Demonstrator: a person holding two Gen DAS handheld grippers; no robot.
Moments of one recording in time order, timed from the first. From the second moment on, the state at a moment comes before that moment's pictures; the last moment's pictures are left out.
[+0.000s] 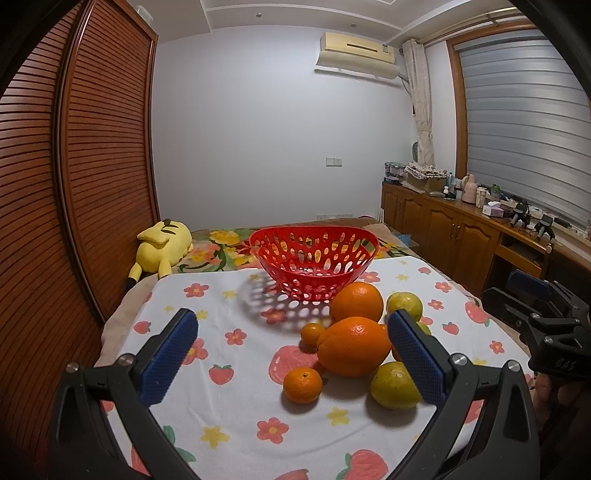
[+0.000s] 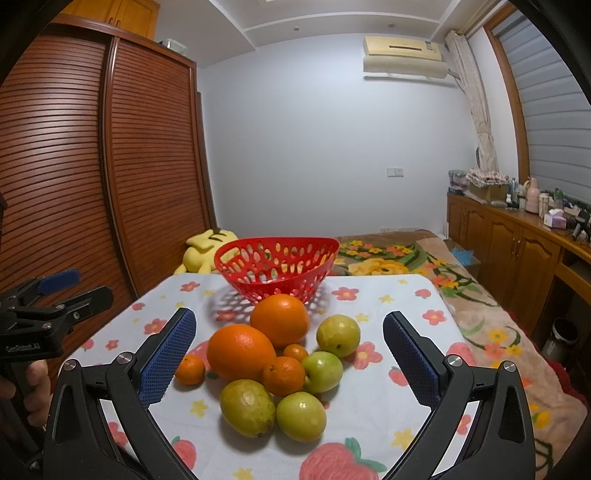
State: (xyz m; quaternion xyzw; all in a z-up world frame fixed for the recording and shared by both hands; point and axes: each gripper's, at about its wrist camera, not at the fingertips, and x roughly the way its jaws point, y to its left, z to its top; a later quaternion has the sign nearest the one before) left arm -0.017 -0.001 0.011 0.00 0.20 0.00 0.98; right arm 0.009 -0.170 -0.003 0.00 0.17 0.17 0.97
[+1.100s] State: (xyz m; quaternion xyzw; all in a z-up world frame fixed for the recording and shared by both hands) left arm 0.026 0.018 -0.065 -0.01 0.31 -0.05 0.95; right arm 0.063 -0.154 -0.063 -0.04 0.31 0.25 0.92
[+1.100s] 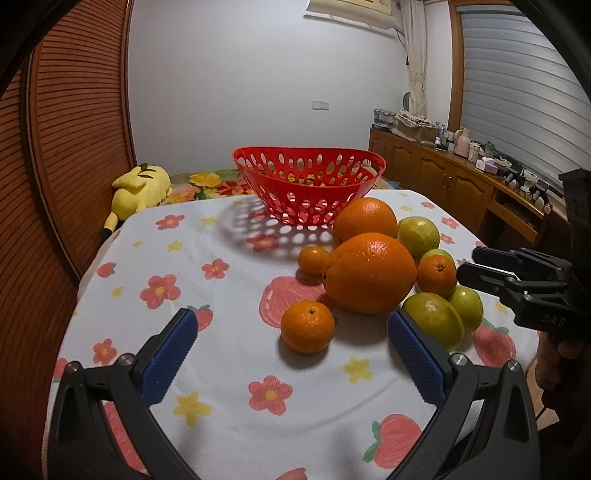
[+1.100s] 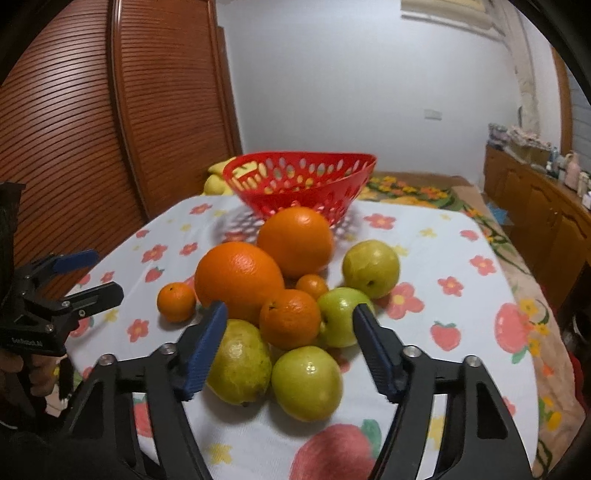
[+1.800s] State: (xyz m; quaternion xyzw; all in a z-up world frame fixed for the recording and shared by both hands) left arm 0.053 0.018 -0.081 -0.02 0.36 -0.10 0.93; right arm 0.089 -0.134 -0.080 -0.10 0.35 0.26 0.89
